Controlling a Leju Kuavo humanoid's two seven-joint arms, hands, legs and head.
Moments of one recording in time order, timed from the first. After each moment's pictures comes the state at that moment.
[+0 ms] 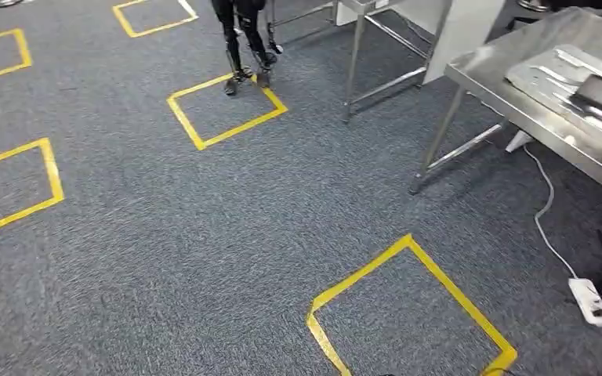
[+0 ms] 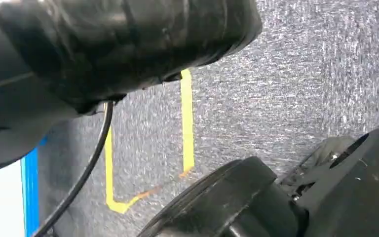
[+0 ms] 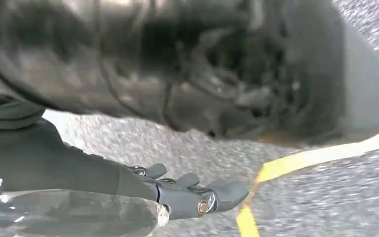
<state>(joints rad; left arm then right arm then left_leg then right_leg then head) -0.12 -0.01 -1.22 -0.25 0.25 0.28 0.07 -0.08 0.03 0.50 -0.23 -0.41 -0.28 0.02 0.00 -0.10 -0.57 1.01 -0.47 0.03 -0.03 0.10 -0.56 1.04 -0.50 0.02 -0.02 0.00</state>
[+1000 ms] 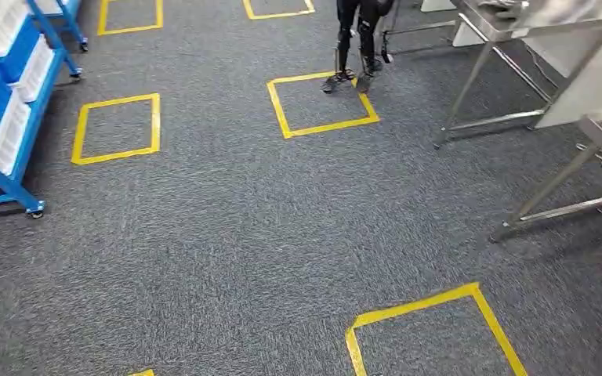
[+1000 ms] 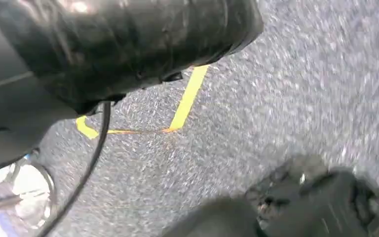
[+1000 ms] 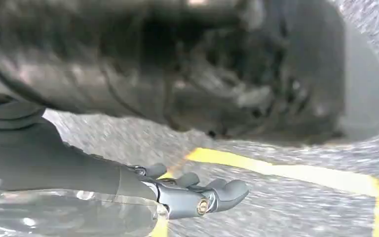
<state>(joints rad) -0.12 0.05 -1.19 -0.25 0.43 0.29 -0.09 -0.08 0.02 0.63 -0.24 -0.38 -0.31 -0.10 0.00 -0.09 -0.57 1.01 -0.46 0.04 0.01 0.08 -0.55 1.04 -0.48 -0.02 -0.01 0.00</state>
